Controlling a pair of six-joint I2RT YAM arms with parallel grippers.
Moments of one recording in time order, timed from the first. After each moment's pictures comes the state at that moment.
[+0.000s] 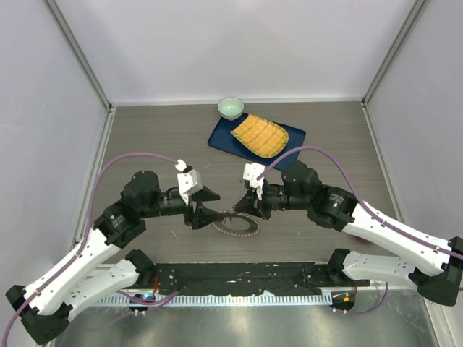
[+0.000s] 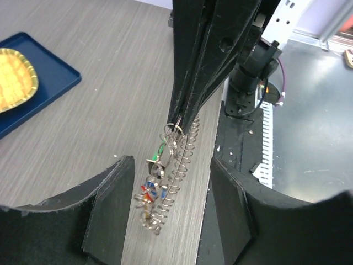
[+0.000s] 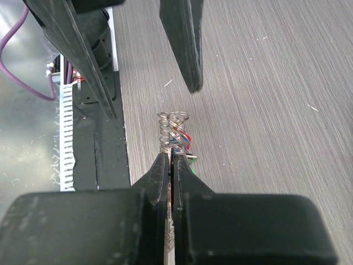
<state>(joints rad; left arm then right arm) -0.74 0.71 0.81 -0.31 0.58 0.01 0.98 1.01 0.99 -0.36 -0.37 -0.14</state>
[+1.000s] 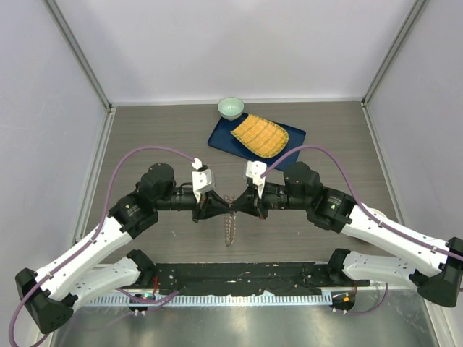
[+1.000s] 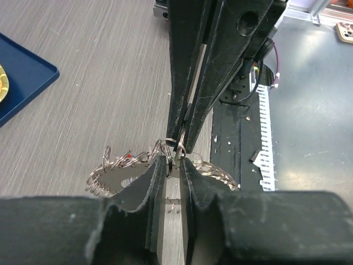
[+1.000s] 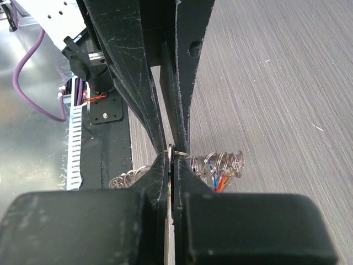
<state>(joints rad) -0.74 0.86 0.82 -0.27 0.69 0.08 0.98 1.00 0.93 -0.20 -0.42 -0.08</state>
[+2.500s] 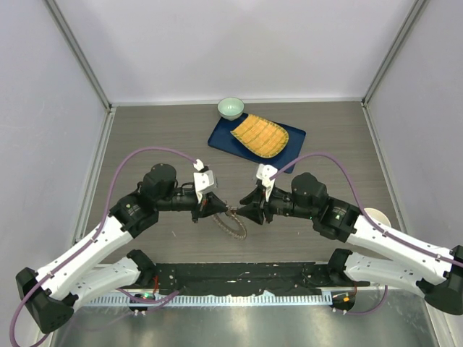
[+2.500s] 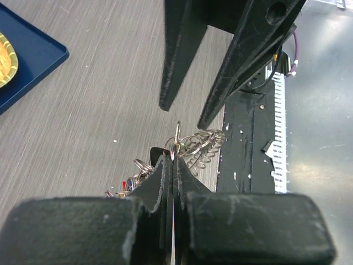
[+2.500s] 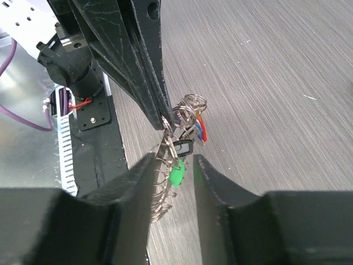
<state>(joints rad) -0.74 0.86 0.82 -0.33 0.64 0.12 0.98 0.90 0.78 -0.12 -0.29 0.04</state>
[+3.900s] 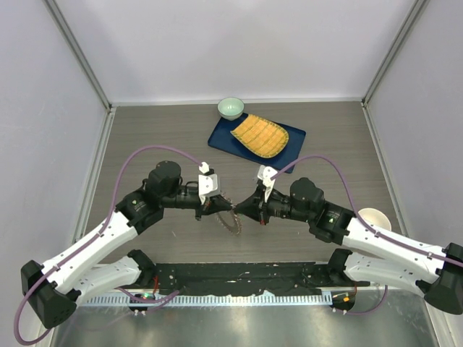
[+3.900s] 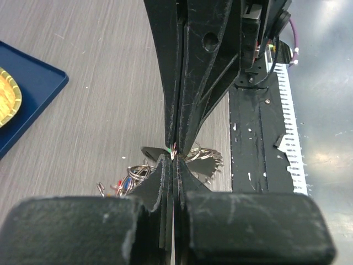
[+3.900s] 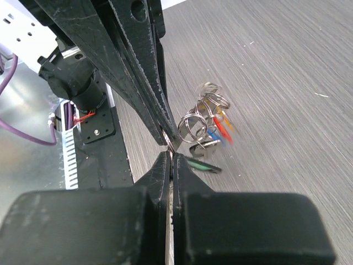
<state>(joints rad) -0.74 0.92 0.82 -0.27 0.73 0.25 0.98 0.90 0.67 0.06 -0.29 0.13</state>
